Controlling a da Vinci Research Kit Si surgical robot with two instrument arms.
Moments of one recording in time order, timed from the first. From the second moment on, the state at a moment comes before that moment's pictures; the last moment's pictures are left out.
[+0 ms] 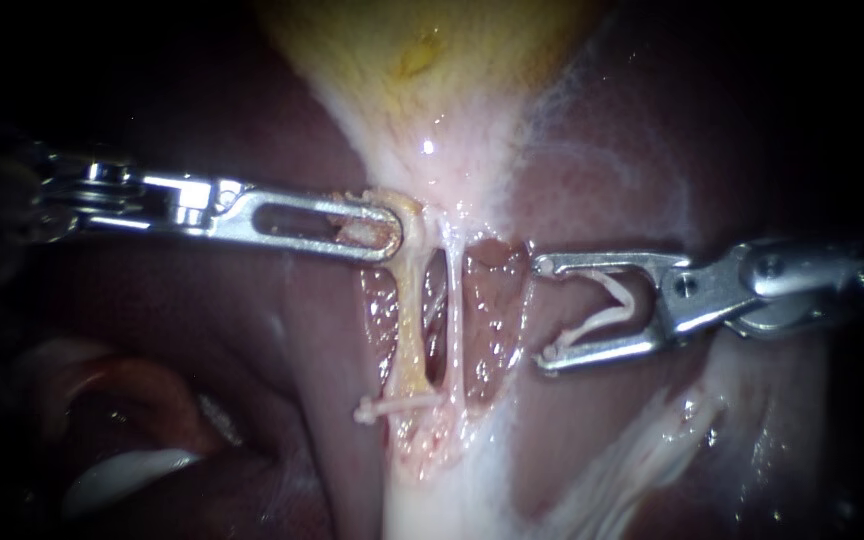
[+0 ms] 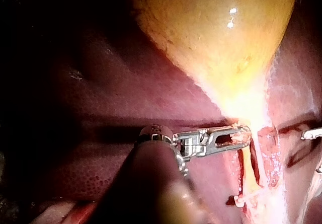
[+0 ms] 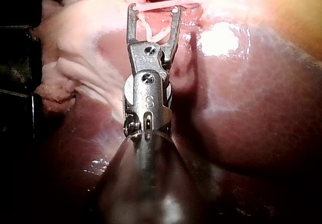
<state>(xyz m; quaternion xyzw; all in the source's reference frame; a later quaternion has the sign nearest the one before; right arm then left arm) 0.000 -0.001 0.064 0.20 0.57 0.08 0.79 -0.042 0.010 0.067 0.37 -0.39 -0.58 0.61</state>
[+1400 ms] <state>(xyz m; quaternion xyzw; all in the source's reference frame) 0.009 -0.005 0.070 0.24 0.56 0.10 0.79 -0.038 0.010 0.062 0.38 -0.39 -0.58 0.60</state>
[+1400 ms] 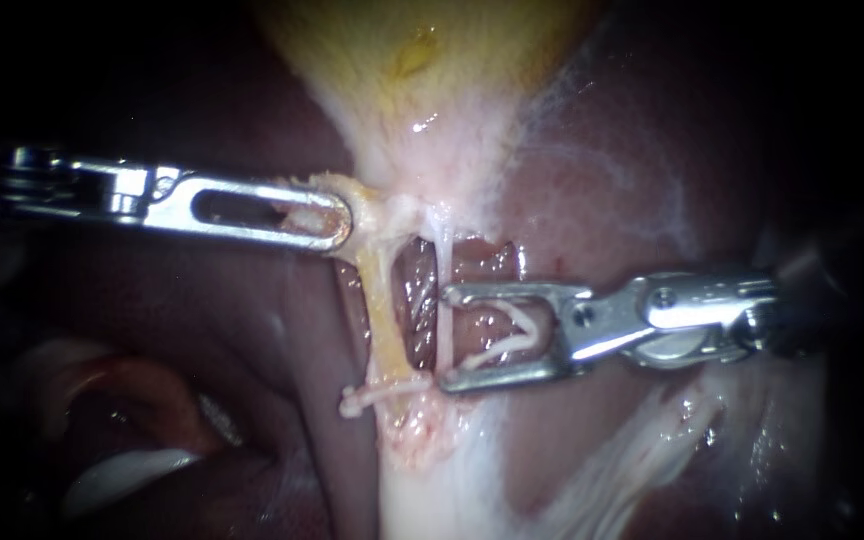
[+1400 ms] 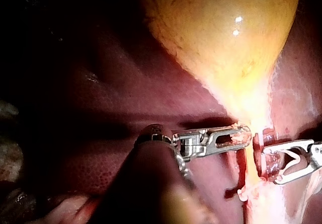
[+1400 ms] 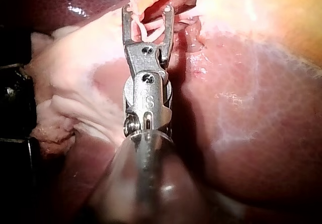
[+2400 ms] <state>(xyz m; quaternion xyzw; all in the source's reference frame) 0.016 -0.008 0.075 0.32 0.56 0.10 0.76 -0.038 0.010 0.062 0.38 -0.39 -0.58 0.60</state>
